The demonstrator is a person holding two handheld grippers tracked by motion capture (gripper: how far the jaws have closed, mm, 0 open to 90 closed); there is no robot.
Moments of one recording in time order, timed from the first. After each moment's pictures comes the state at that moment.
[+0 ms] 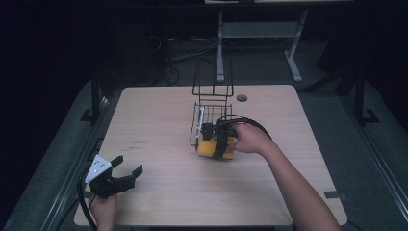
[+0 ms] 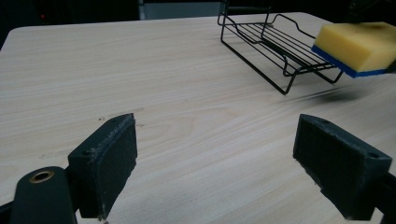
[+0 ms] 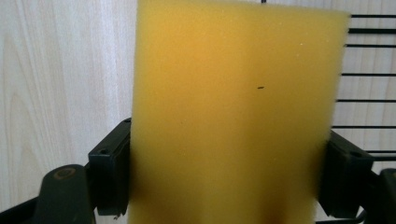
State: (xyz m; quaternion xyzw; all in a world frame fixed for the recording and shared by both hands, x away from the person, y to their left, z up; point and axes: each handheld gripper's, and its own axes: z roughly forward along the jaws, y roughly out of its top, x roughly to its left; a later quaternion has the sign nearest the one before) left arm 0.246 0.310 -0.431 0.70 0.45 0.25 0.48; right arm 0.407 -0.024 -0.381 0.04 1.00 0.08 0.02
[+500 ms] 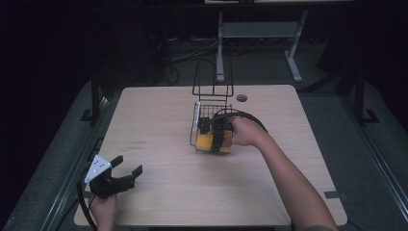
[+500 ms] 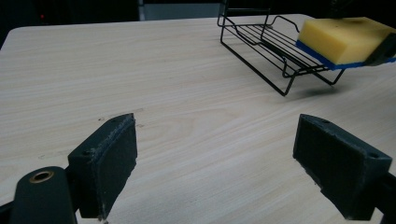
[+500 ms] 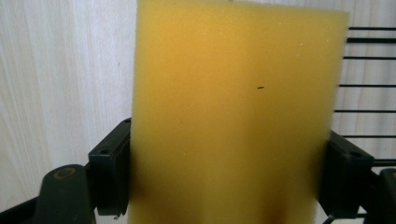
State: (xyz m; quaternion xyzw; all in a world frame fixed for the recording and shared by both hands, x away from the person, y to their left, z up) left arm 0.246 0.310 -0.431 0.70 0.45 0.25 0.49; right arm 0.428 -0.016 -0.379 0.04 1.00 0.07 0.02
